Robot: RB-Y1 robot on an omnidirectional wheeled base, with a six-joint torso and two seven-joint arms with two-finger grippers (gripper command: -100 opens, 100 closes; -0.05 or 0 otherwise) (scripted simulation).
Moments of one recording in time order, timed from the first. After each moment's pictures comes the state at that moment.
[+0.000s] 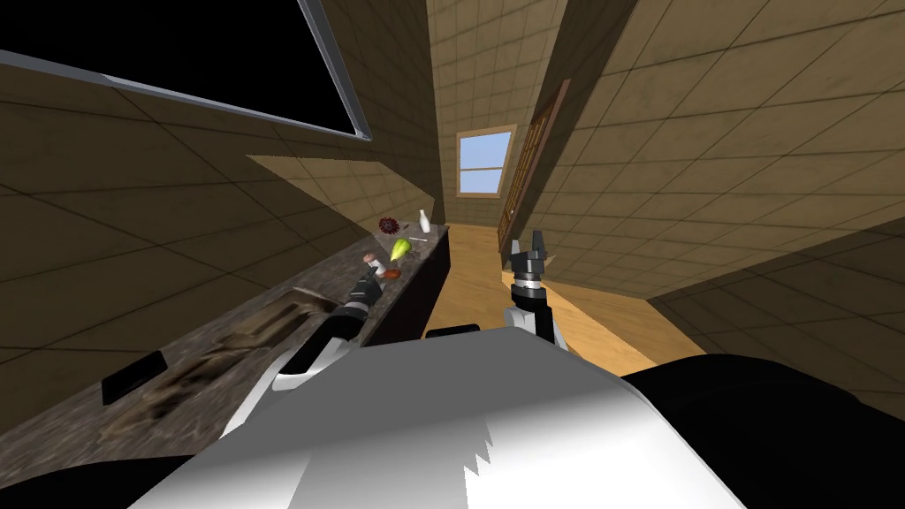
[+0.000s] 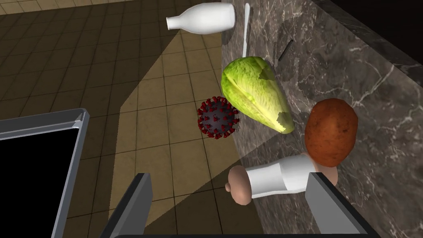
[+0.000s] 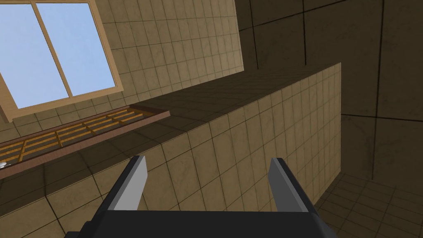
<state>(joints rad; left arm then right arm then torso) 0.62 0.40 0.01 -2.46 0.06 0.43 0.24 0.53 0.02 0.01 -2.29 -0.05 -0.49 -0.03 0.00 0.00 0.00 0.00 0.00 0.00</state>
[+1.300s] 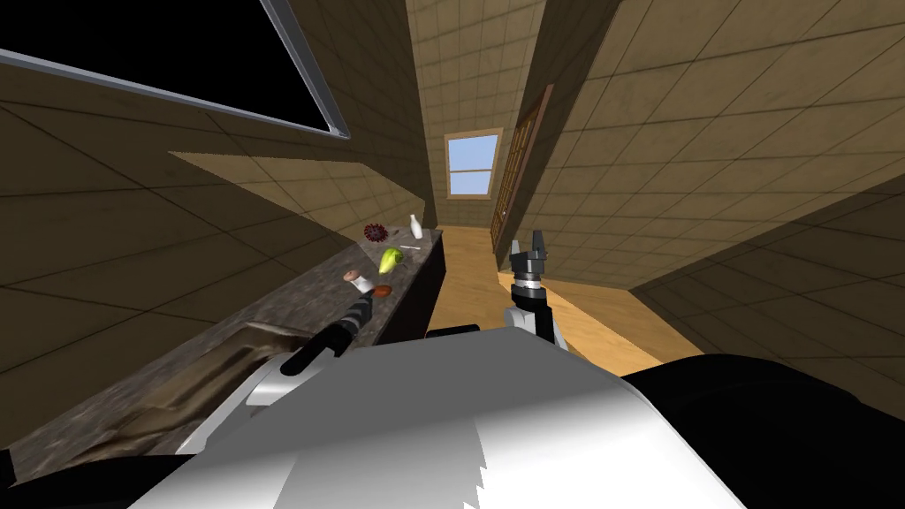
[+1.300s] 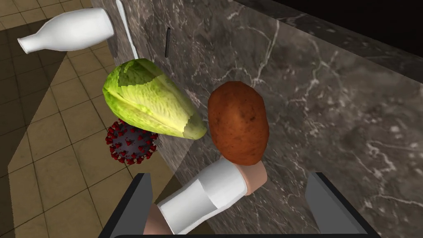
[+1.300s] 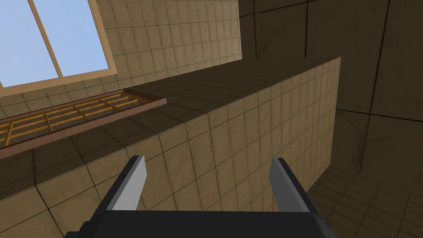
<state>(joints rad) 0.72 0.63 0.03 -2.42 0.06 0.71 0.31 0.53 0.02 0.01 -2.29 -0.05 -0.49 -0.03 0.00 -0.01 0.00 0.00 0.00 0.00</state>
